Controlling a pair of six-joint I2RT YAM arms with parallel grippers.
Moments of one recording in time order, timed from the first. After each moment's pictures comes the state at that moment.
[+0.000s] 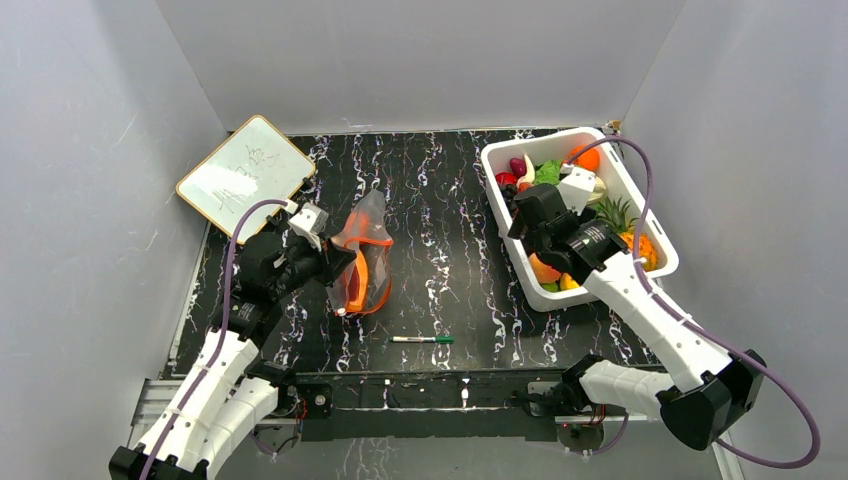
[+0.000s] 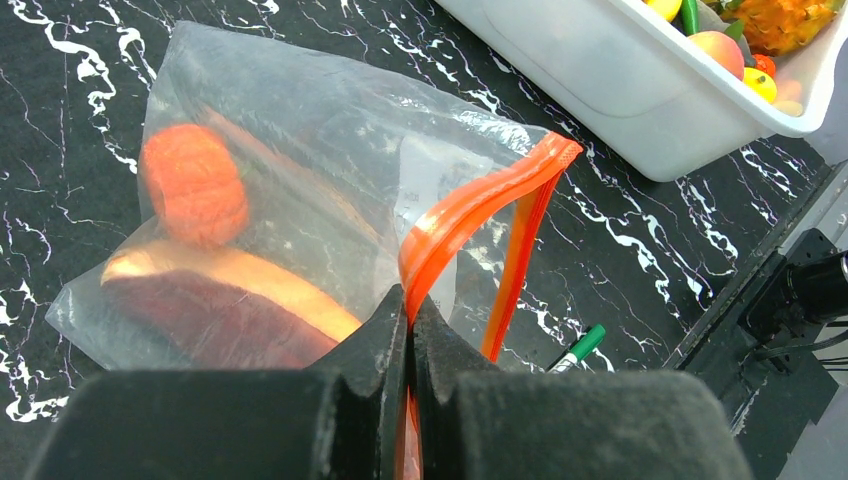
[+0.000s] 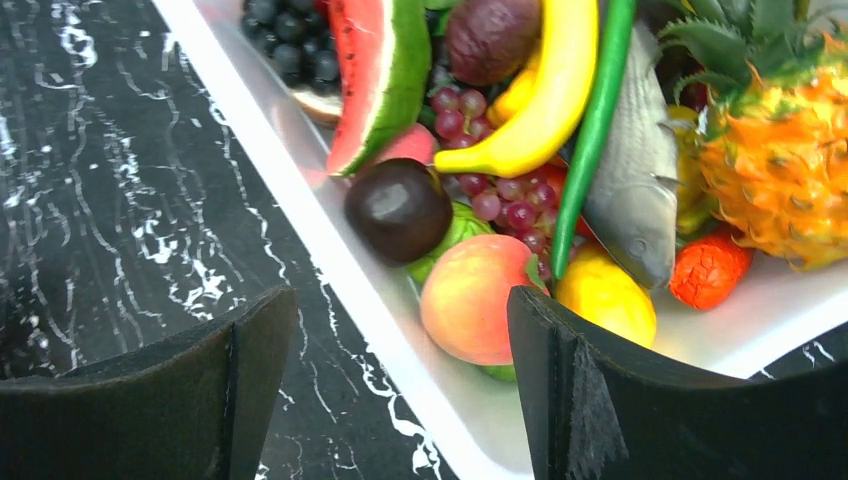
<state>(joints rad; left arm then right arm) -0.31 0.70 0.59 -0.23 0.43 -0.14 0.57 1.11 1.15 -0.87 0.63 0.71</state>
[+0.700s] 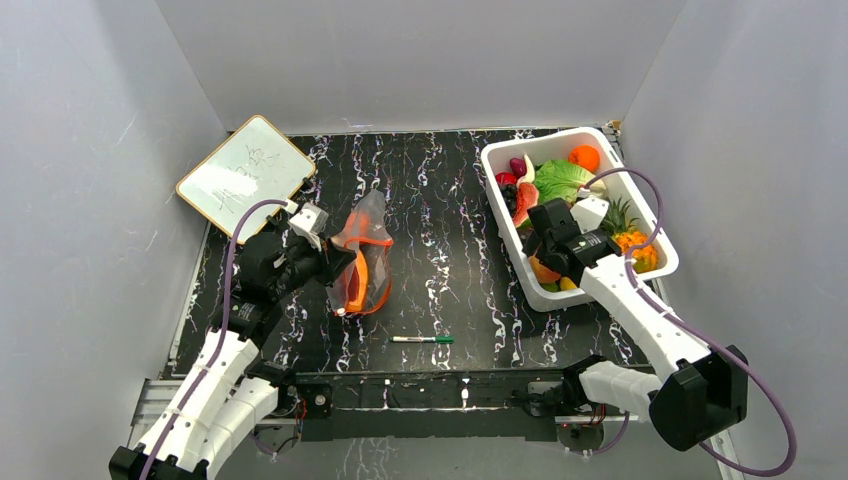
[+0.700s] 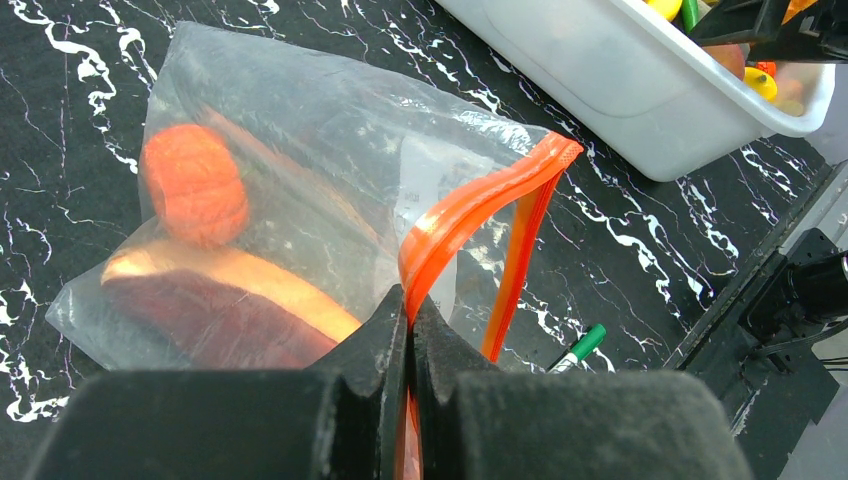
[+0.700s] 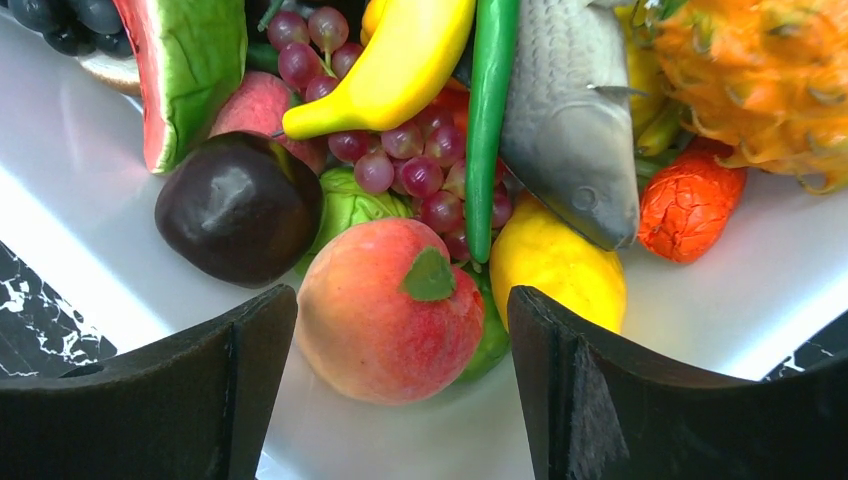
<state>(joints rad) -0.31 0.70 0.59 -0.23 0.43 -0.14 0.39 1.12 0.94 -0.84 0.57 0.82</state>
